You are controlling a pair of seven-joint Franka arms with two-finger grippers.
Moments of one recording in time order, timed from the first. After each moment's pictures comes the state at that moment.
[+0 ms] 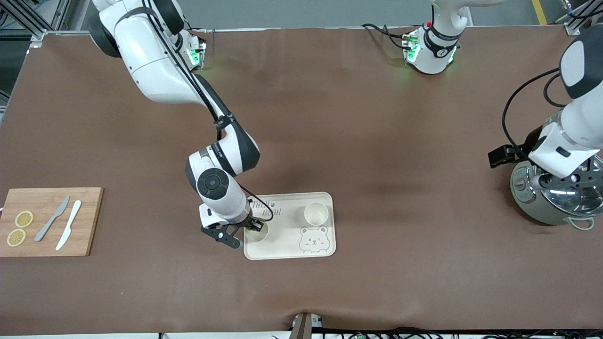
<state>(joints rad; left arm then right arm) -0.02 0.18 -0.06 -1.53 0.07 1.64 -0.14 0.43 0.89 0.05 -1.24 -0.06 2.24 0.95</state>
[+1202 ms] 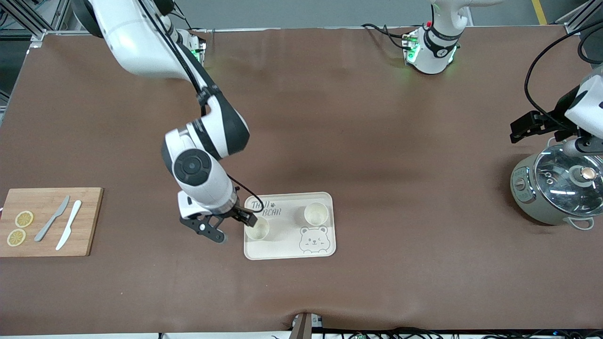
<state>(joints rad) -0.01 0.10 -0.07 -1.47 0.04 1.54 -0.08 0.43 0.69 0.04 -1.19 -0.06 1.92 0.94</state>
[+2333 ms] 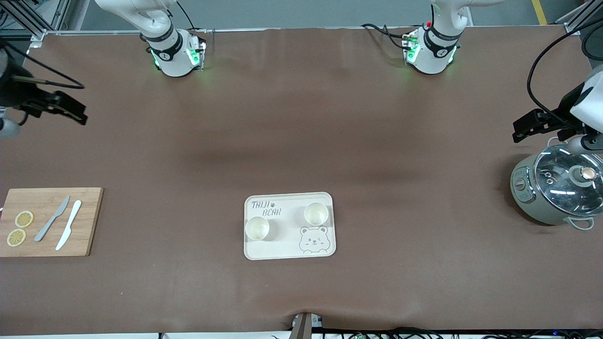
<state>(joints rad) 0.00 0.10 -0.06 -1.45 0.04 1.54 -0.08 0.03 0.10 0.02 -1.33 -0.06 1.33 0.19</state>
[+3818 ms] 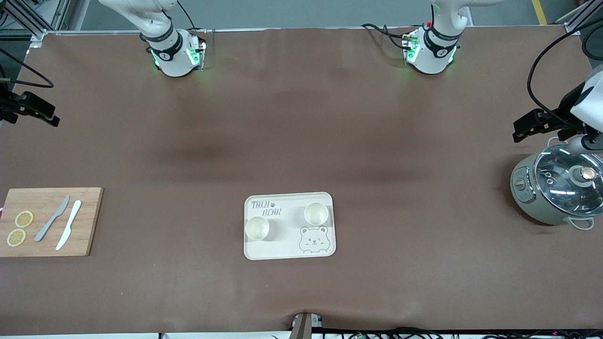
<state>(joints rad) 0.00 0.10 -0.06 -1.45 0.04 1.54 -0.08 -0.13 -0.07 0.03 -1.65 -0.02 1.58 -0.01</state>
